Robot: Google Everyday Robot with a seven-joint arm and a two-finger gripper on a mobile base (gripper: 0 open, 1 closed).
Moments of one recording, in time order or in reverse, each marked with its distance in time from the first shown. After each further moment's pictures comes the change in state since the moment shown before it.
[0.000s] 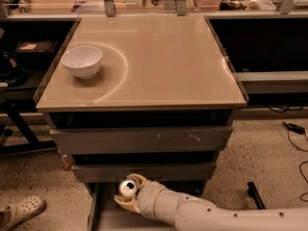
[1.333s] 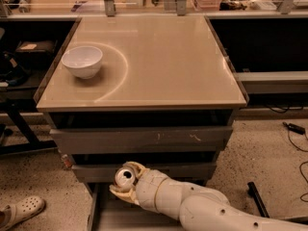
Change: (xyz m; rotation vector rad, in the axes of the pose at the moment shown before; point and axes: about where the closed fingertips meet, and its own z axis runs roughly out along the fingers) arm -0.079 -0.004 -0.041 0.008 -0.054 -0.064
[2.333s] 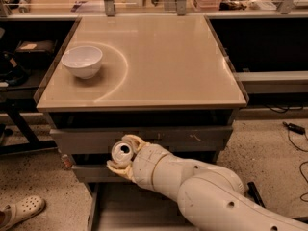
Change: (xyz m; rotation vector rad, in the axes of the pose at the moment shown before) arm -0.092 -0.034 -0.034 0.106 0.032 -0.145
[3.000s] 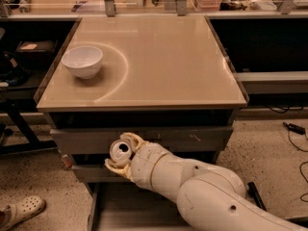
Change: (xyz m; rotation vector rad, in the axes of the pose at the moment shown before) arm -0.014 -0.003 -0.005 0.017 -0.014 -0.023
